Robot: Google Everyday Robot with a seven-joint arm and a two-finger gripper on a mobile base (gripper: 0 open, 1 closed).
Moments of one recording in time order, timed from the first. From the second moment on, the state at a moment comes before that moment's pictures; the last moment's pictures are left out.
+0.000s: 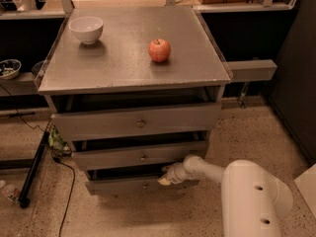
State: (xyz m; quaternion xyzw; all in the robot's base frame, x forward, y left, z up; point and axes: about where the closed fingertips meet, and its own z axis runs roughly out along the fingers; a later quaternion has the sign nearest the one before) arm 0.656 -0.028 0.204 -0.50 0.80 0.21 0.26
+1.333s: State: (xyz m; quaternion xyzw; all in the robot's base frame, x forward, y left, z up) arm 0.634 -0.040 0.211 -0.47 0.80 0.24 0.26
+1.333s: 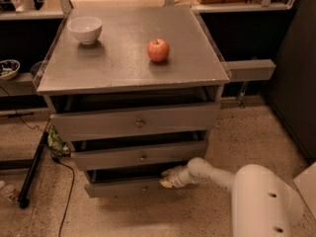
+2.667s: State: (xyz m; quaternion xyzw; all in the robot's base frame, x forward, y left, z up) arm 0.619 -0.043 0.217 -0.47 0.80 0.27 0.27
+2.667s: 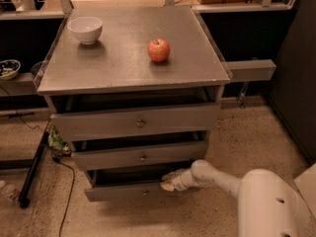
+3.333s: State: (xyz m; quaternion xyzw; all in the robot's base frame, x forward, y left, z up) arm 0.620 -0.047 0.220 -0.46 0.80 0.28 0.27
